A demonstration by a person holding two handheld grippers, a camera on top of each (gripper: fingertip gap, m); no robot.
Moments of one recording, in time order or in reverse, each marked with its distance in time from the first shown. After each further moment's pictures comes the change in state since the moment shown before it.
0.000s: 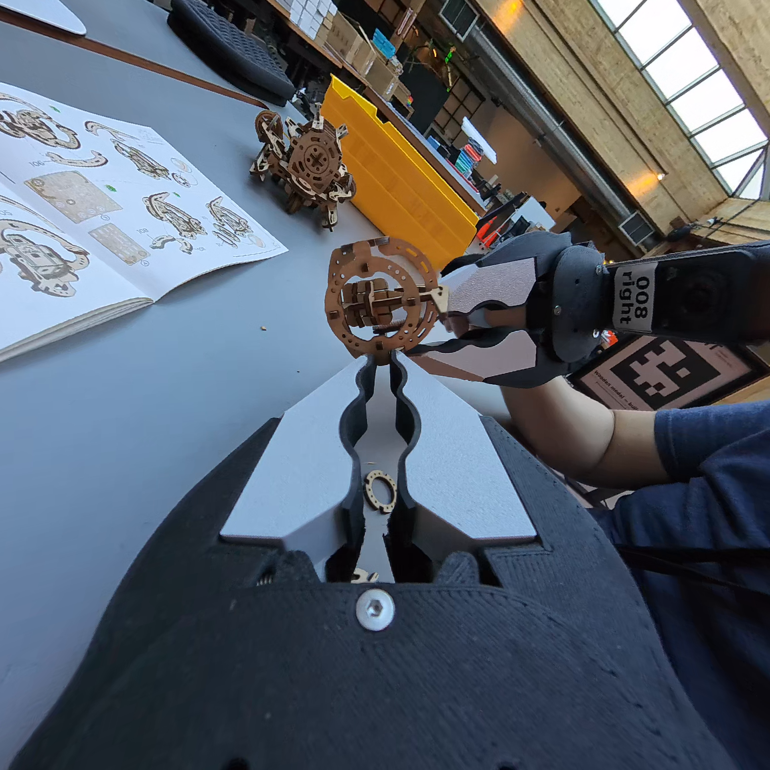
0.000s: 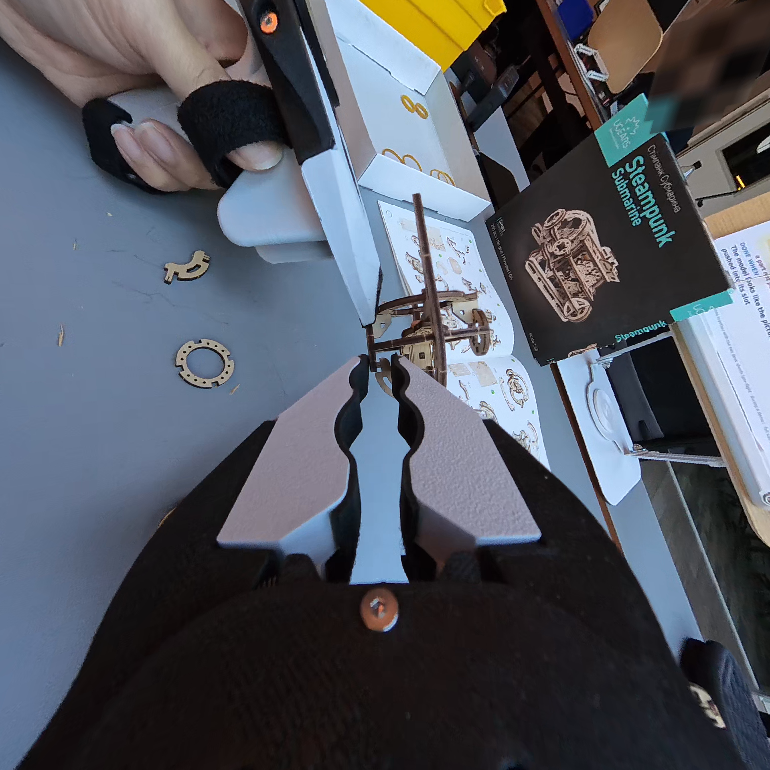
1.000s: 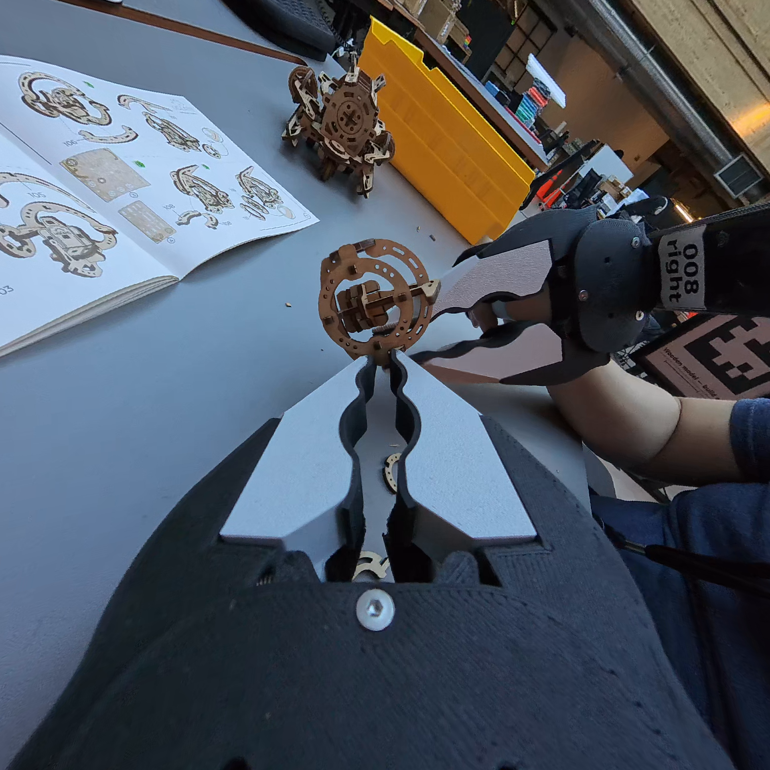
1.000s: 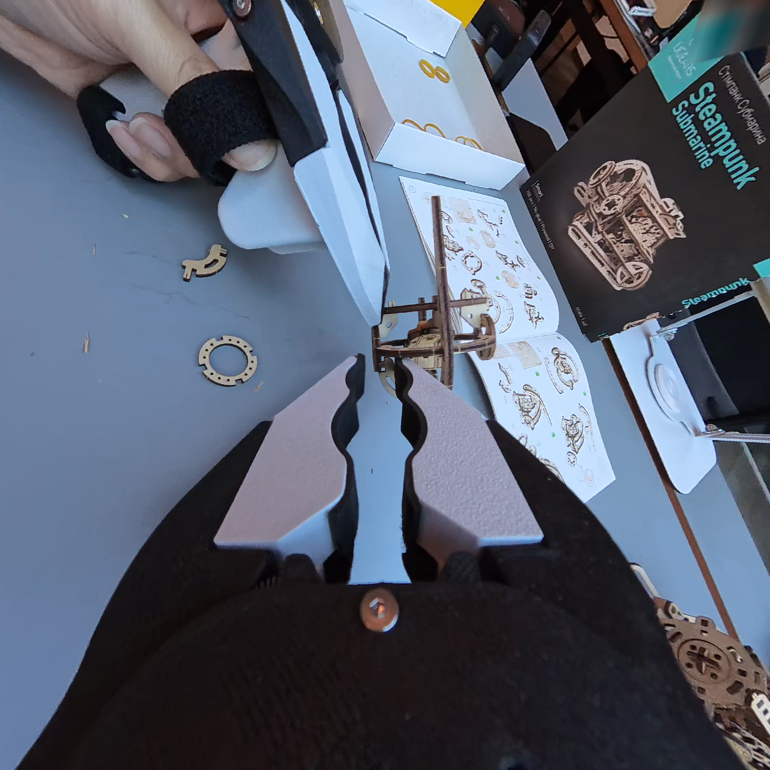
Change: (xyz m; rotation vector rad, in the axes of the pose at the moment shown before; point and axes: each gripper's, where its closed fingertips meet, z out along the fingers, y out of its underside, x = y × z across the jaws) left arm -0.010 0.013 0.002 -0.086 -0.124 0.050; right arm -0.014 0.012 0.008 -0.028 -0.062 0.108
